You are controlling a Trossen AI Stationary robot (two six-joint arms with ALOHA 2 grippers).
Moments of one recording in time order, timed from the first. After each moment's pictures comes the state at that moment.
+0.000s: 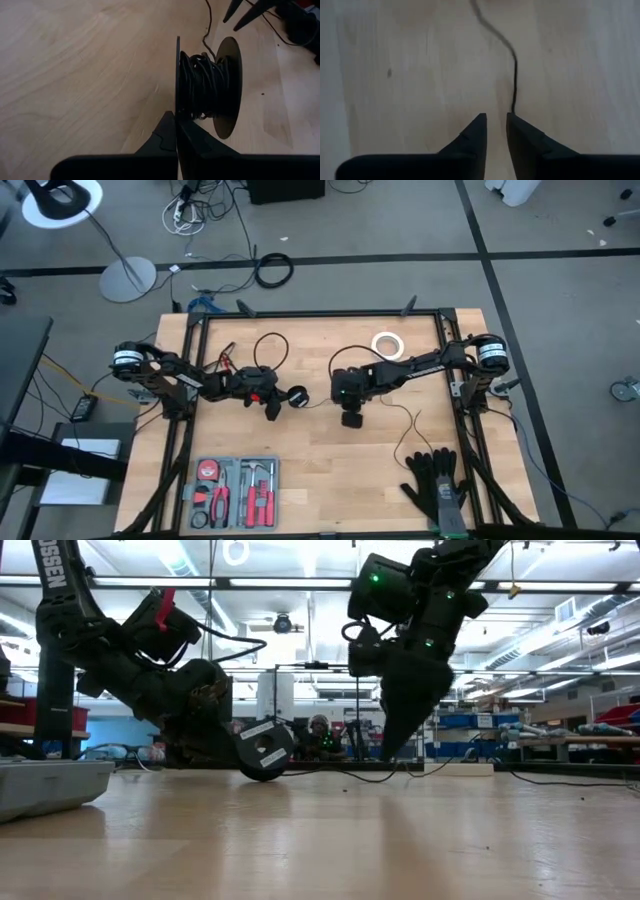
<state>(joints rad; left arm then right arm) 0.16 1.55 0.28 0.71 0.07 -0.48 -0.01 1.79 1.11 -0.47 0.04 0.09</state>
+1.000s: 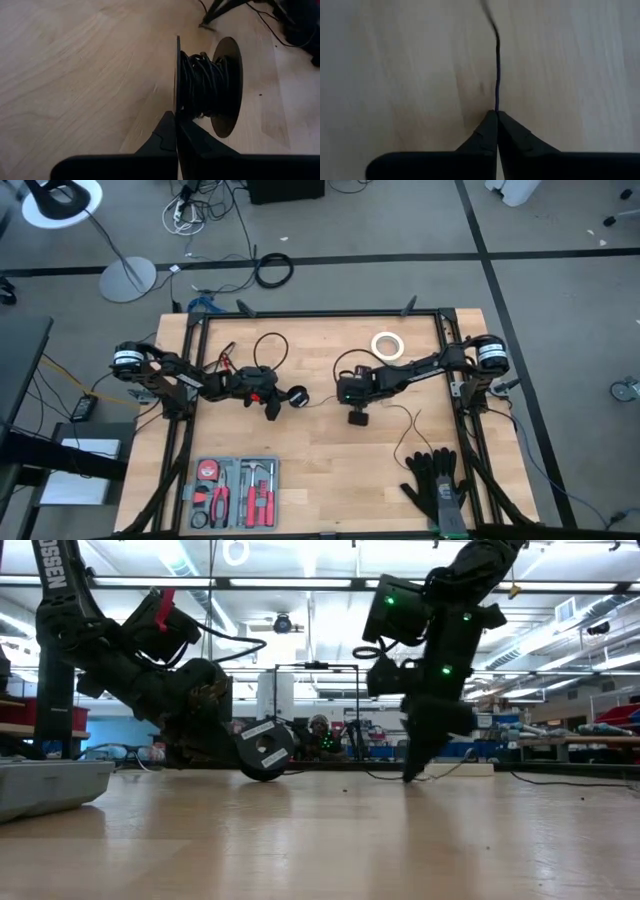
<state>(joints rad) 0.16 1.55 0.28 0.73 0.08 -0.48 0.00 1.80 1.02 -0.42 0.20 0.12</state>
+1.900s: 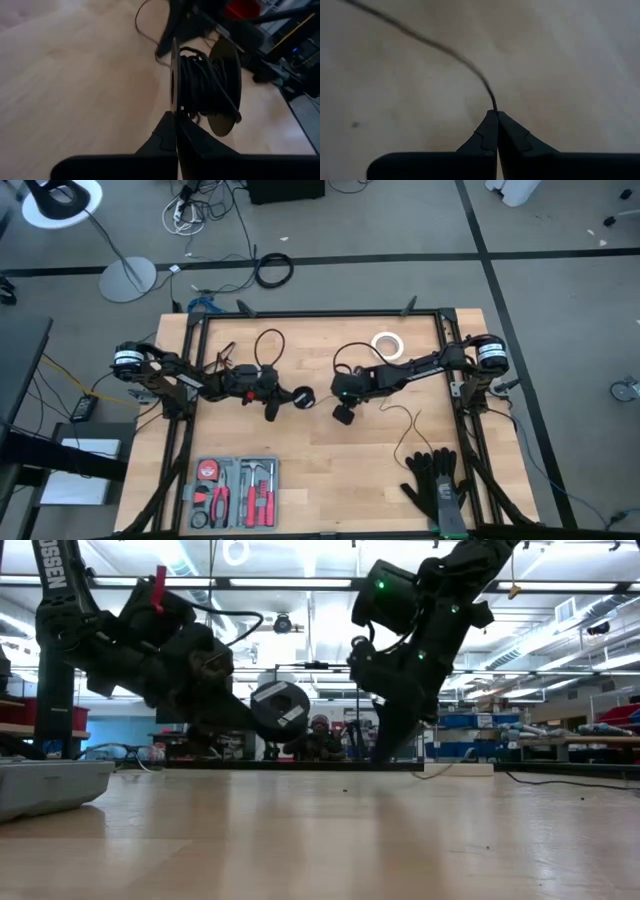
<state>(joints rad) 0.16 1.55 0.28 0.92 0.20 -0.48 -0.01 1.80 1.04 -0.34 0.17 0.42</state>
